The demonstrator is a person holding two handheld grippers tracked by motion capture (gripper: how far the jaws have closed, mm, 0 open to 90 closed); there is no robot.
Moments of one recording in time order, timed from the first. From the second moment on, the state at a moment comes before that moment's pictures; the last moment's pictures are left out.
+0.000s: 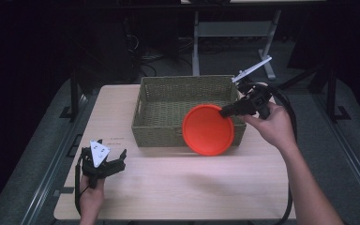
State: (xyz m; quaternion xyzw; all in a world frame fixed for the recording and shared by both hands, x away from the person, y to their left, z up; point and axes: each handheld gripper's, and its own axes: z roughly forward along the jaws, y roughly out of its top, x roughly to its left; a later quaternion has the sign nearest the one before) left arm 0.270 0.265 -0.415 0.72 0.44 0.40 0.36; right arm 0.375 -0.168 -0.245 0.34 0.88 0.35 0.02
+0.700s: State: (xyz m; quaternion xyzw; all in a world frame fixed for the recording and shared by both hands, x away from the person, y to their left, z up) left arm 0.269 0.264 -0.414 0.72 0.44 0.40 0.36; right arm 0.402 -0.158 -0.218 0.34 0.87 0.35 0.03
